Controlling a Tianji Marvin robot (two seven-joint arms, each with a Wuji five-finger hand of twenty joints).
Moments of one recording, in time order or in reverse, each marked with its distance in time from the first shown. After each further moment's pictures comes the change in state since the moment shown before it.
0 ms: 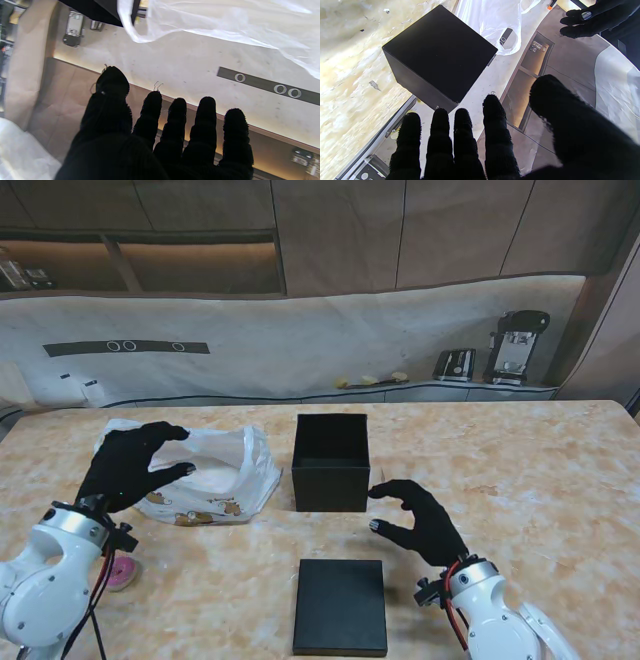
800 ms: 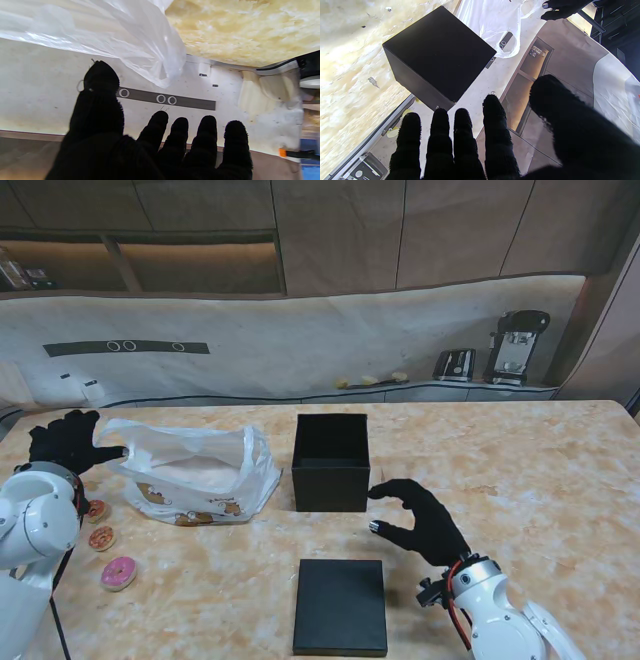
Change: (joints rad) left arm -0.317 0.050 0.035 0.348 0.161 0.406 -0.159; right arm -0.014 0.006 0.016 -0.030 -0.033 0.011 0.024; left_hand -0.071 -0.052 -0.012 0.000 -0.119 0.147 -0.342 -0.143 -0.224 0.055 -0.132 -0.082 -0.194 0.021 -0.146 -0.080 -0.076 -0.018 -0.226 -0.073; right_hand 0.000 0.000 0.000 0.000 0.000 0.000 0.000 0.000 0.000 0.000 0.000 0.004 0.000 0.000 -0.001 0.000 0.000 0.000 0.000 0.000
